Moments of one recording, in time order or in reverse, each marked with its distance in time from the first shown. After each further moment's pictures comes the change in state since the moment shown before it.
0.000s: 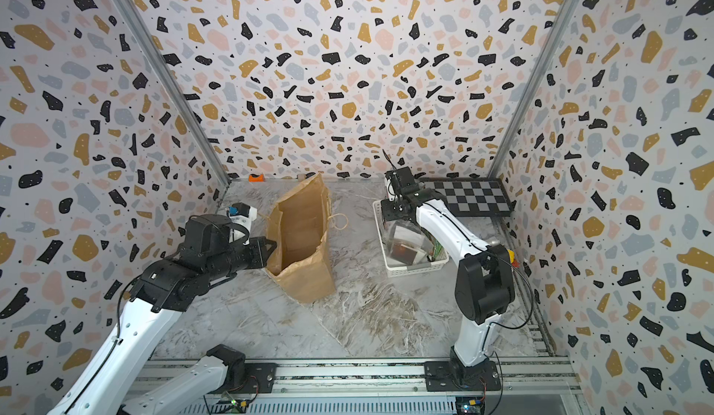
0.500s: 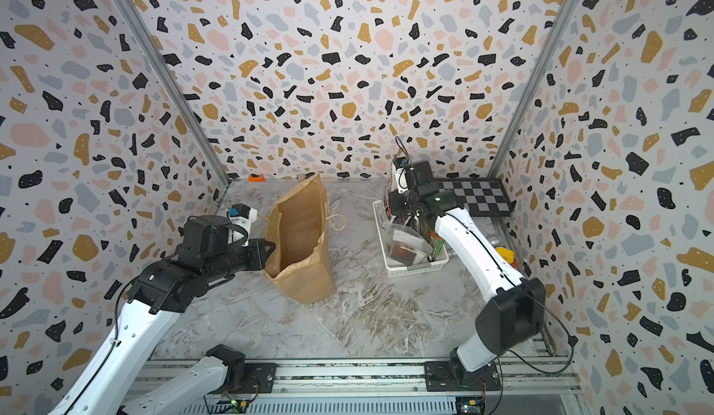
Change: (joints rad) left arm 0.000 -0.006 0.003 -0.018 0.003 0.039; right arm 0.000 -0.276 -0.031 0.000 -0.050 -0.042
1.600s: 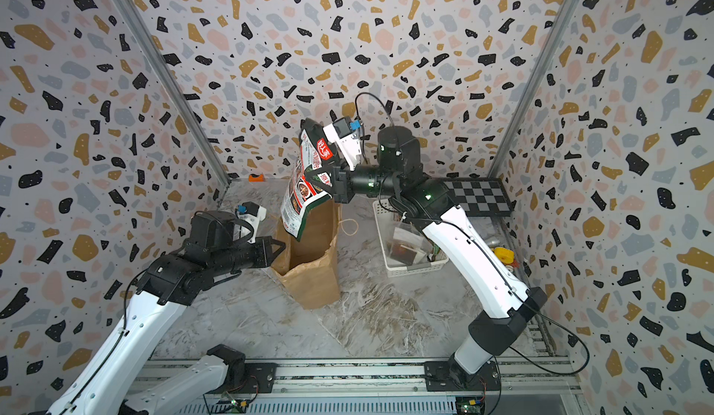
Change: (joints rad) left arm 0.001 0.040 0.002 0.037 0.125 -0.050; right arm 0.307 0.072 0.412 0.183 -0.632 0.260
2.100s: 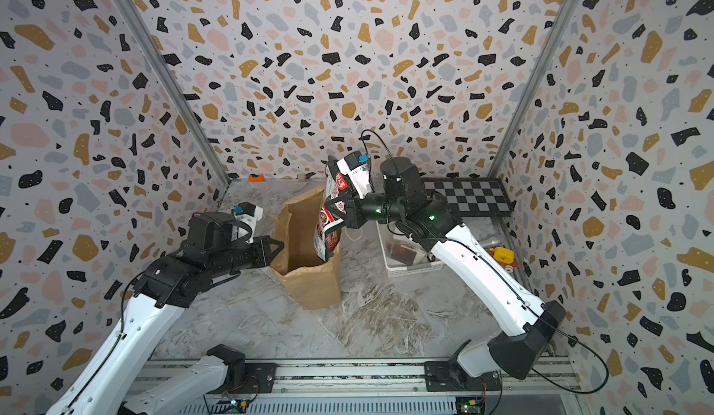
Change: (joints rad) left arm 0.000 -0.008 0.000 0.001 -0.020 -0.039; right arm -0.001 -0.156 -0.317 -0.027 0.096 -0.018
